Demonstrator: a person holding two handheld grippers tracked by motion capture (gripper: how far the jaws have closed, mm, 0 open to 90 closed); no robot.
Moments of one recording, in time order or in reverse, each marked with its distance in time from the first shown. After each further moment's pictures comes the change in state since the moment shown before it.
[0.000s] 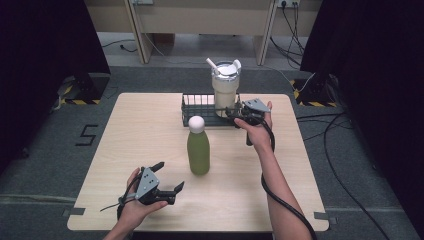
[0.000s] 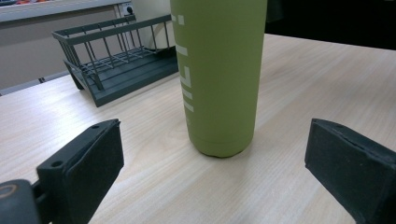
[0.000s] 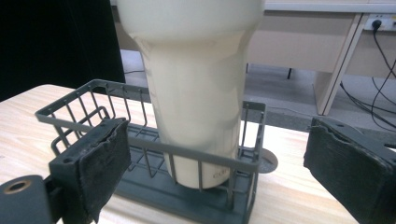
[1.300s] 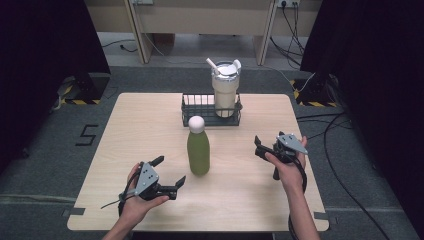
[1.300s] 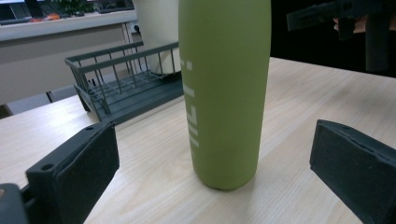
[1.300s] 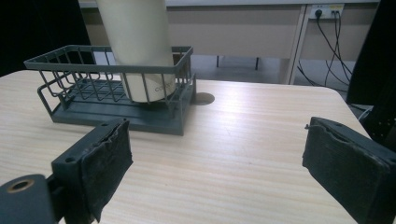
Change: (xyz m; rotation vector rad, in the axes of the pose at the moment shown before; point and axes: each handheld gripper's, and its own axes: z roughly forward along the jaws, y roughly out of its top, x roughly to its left) left arm -0.001 0.019 0.001 -0.071 0.013 -0.001; right arm -0.039 -0.065 -0.118 -0.017 -0.111 0.053
